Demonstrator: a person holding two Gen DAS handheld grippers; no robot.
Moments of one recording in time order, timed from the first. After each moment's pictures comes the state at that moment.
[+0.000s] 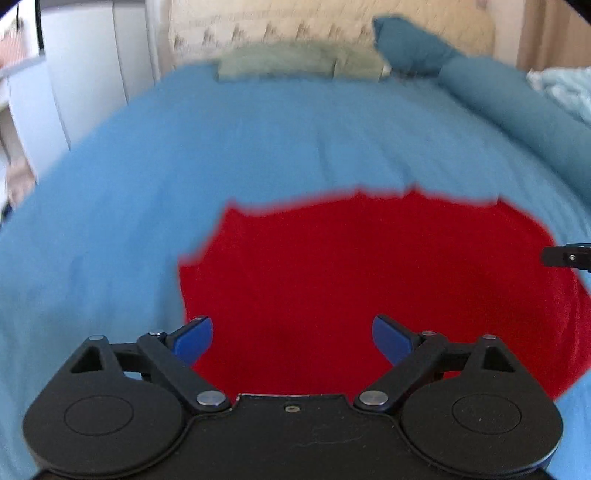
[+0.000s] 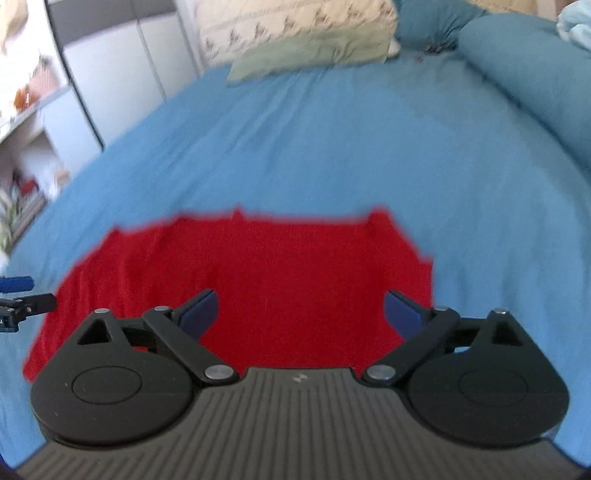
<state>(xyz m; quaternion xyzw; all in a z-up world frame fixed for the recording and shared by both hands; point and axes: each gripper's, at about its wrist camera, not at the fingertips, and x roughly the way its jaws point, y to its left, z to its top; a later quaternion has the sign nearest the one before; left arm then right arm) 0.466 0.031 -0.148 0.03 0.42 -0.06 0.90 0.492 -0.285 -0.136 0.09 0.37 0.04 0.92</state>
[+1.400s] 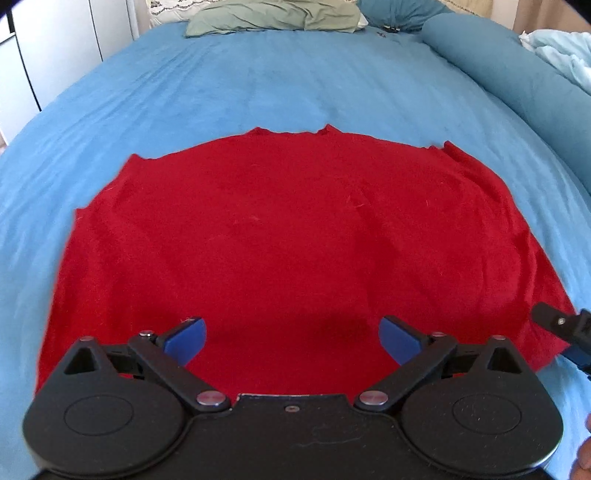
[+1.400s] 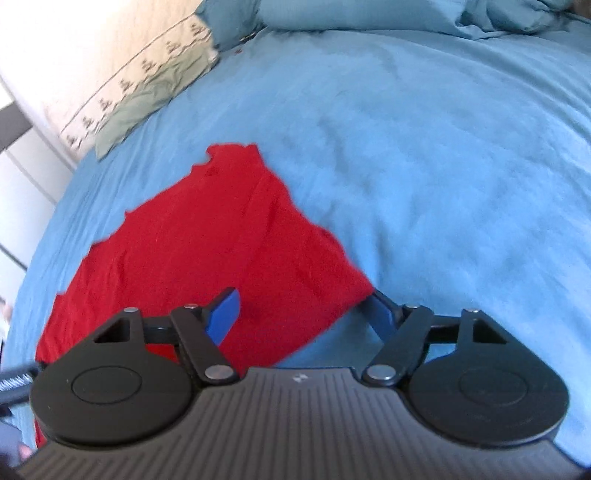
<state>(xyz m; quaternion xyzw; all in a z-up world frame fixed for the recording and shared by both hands) 0.464 -0.096 -0.159 0.03 0.48 -0.07 0.87 0.372 -0.324 -0.185 0.32 0.32 -0.17 0.88</state>
